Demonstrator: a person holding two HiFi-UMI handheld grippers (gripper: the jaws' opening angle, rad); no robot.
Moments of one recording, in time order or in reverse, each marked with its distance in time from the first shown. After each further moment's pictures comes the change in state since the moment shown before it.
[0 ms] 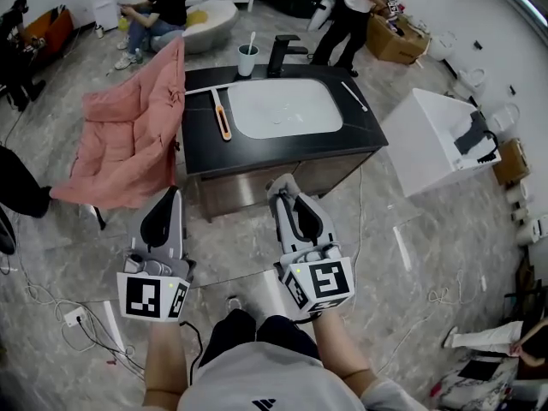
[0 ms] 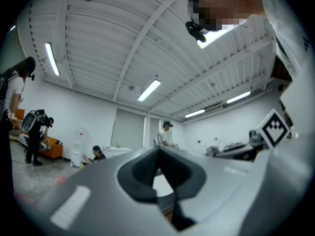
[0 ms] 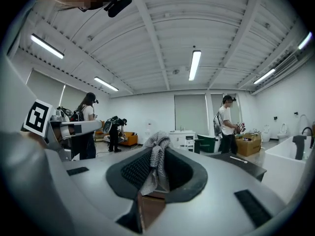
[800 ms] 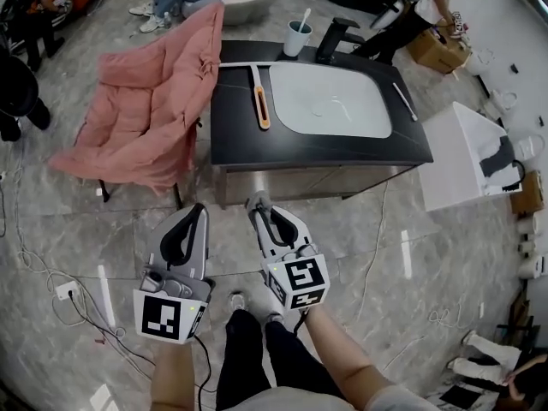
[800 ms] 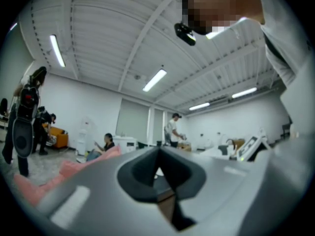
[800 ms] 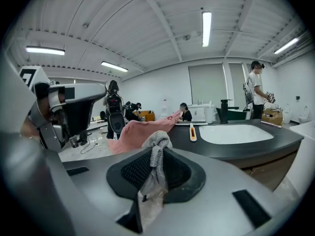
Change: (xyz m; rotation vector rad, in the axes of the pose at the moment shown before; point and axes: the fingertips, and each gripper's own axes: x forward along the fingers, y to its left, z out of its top) left arm -0.001 0.026 -0.104 -0.042 0.099 0.038; right arm 0.099 0.067 -0.172 0.045 0.284 0.221
